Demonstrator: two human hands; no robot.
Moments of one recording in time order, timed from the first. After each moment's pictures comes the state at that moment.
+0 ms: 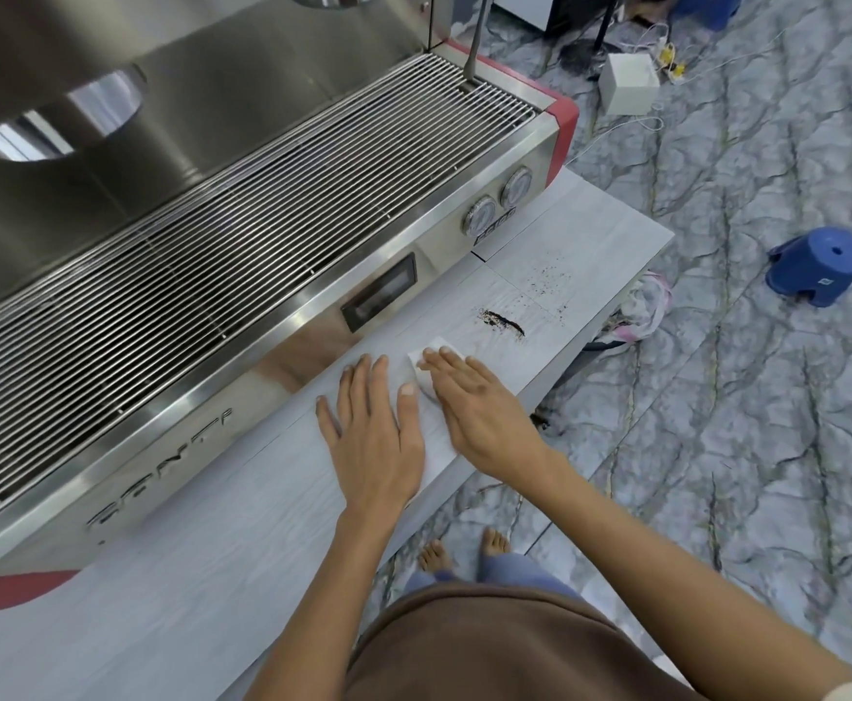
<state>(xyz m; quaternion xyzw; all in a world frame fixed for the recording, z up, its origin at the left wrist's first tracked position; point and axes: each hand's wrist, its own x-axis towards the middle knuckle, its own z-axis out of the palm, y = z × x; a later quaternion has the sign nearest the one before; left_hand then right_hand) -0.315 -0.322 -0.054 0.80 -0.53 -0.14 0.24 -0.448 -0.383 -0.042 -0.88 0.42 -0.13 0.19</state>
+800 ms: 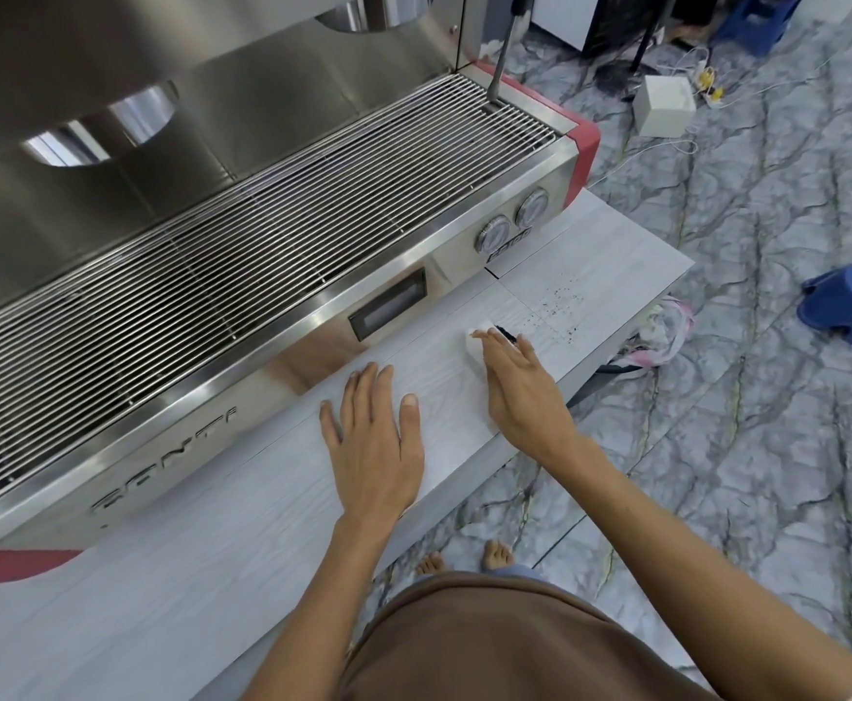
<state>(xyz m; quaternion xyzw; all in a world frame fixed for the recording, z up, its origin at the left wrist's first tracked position) -0.318 -0.323 -0.055 0.81 -0.52 -0.13 0.25 -0.476 -0.427 -0.039 -0.84 0.47 -0.19 0.19</state>
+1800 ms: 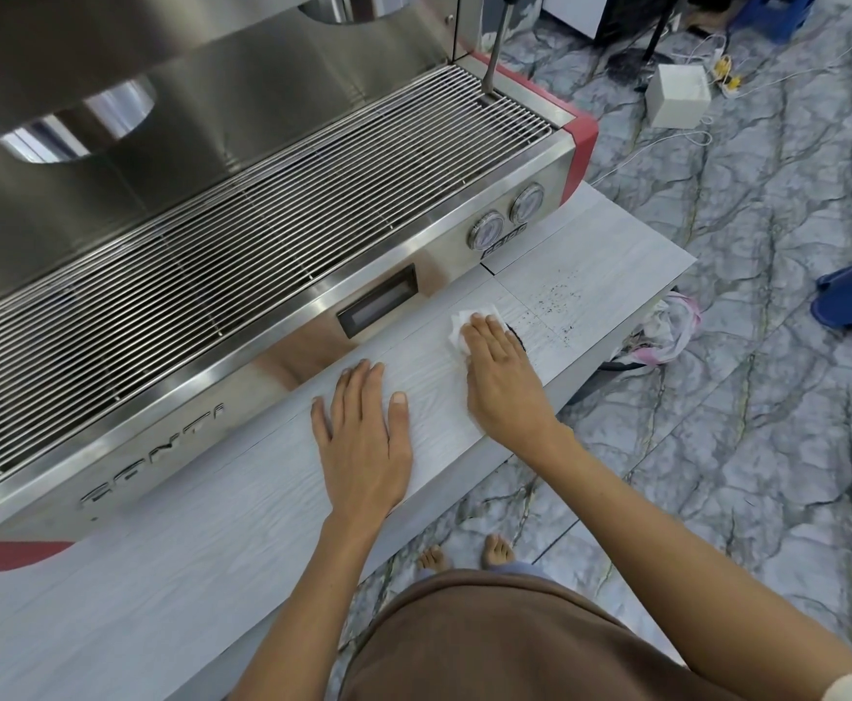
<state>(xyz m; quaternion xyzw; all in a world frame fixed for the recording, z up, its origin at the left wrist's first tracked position) -0.320 -0.323 -0.051 0.81 -0.51 -0.13 0.25 -0.465 -0.434 -0.052 -0.84 0.50 -0.16 0.16</state>
